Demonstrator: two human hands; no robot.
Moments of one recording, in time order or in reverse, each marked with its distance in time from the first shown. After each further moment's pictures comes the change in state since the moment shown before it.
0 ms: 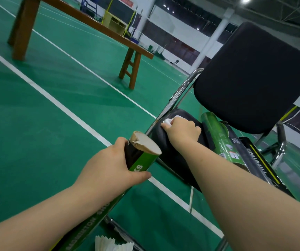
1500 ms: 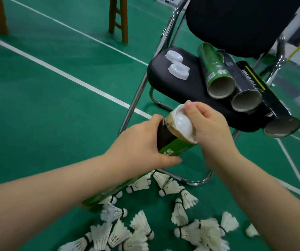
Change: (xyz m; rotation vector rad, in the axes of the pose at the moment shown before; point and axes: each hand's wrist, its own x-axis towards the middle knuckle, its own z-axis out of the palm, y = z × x) left_hand -0.111 0.039 0.009 0.043 -0.306 0.284; right_hand -0.235 0.048 -0.057 1.179 -0.079 0.134
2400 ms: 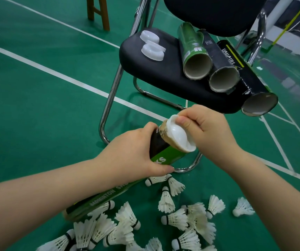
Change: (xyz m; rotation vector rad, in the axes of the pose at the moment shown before) left_hand 0.004 0.014 0.051 0.074 -0.182 0.063; right_hand -0.003 0.048 -0.071 -0.638 -0.107 -0.384
